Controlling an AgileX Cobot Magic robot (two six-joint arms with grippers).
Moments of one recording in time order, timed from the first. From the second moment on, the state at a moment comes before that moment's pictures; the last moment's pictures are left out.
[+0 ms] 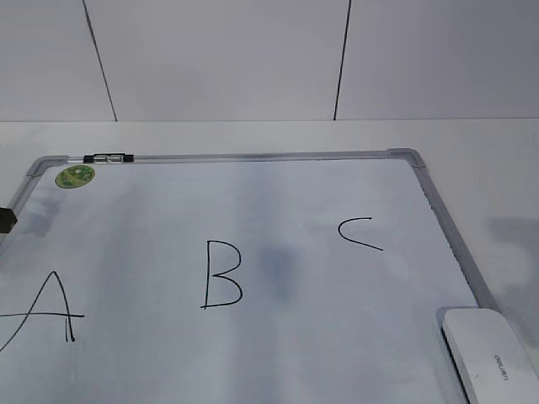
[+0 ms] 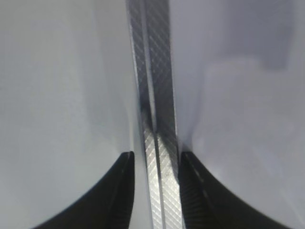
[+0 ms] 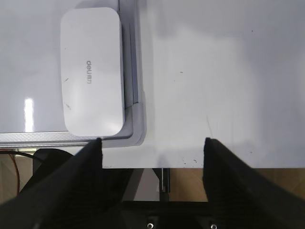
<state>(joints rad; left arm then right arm) 0.04 1.88 -1.13 0.00 0.86 0.07 0.05 0.70 -0.68 0.03 1.25 0.08</state>
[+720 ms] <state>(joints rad) 0.09 1.88 -1.13 -0.05 0.86 0.07 0.05 0.70 -0.68 0.03 1.25 0.08</state>
